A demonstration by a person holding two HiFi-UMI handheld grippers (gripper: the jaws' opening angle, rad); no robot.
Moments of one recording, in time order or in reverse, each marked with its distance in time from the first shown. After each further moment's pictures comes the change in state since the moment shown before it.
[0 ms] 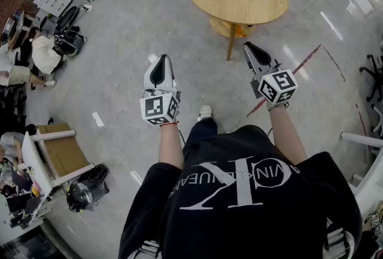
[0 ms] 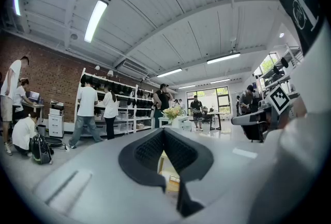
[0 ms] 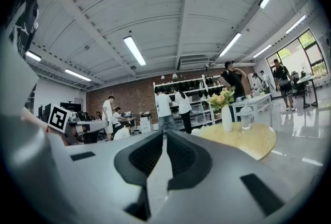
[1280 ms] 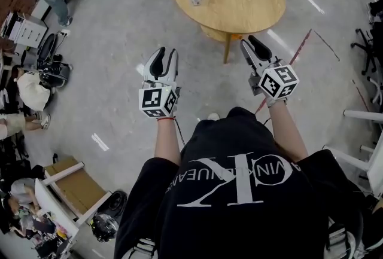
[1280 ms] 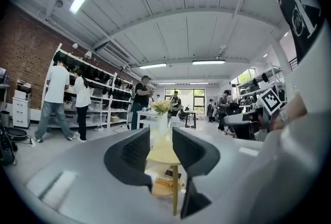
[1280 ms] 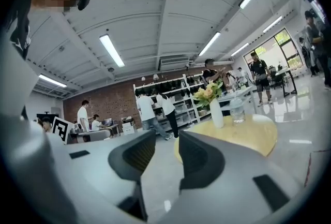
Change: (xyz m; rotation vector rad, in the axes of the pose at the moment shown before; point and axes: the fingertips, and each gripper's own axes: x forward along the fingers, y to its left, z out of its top) left arm 0.148 0.066 -0.027 -0.064 0.058 -0.309; right arm 0.108 -0.046 -0.002 0.121 -0.023 -0.196
